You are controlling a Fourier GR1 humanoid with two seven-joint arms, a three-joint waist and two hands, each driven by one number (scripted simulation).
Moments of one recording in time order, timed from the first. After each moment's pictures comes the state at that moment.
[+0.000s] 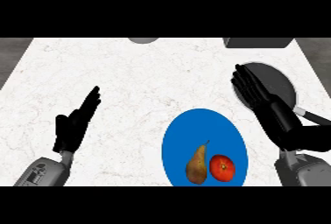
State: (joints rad) left arm -0.19 0.41 -0.34 -1.34 0.28 0.22 -0.01; right arm -0.20 -0.26 0.15 -1.73 -0.22 0.12 0.11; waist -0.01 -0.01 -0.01
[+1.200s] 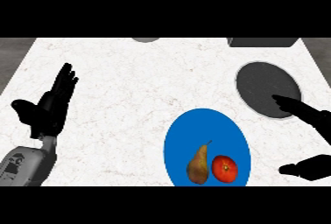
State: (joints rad) left arm -0.24 0.42 -0.17 -1.43 0.29 0.29 0.01; right arm -0.03 -0.67 0.05 -1.77 -0.16 0.33 0.26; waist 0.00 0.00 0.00
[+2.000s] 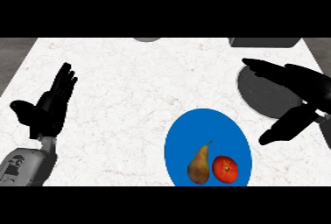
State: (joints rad) left arm -0.23 0.38 -0.13 -1.45 0.23 0.25 0.04; right arm -0.49 -0.58 0.13 -1.65 -0.21 0.49 0.67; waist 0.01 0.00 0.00
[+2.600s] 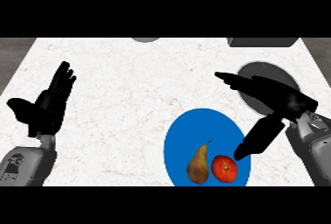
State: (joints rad) left arm -0.24 0.35 -0.07 -1.44 0.19 0.21 0.05; right arm -0.50 -0.42 0.20 -1.71 -0.21 0.50 0.85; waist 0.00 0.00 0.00
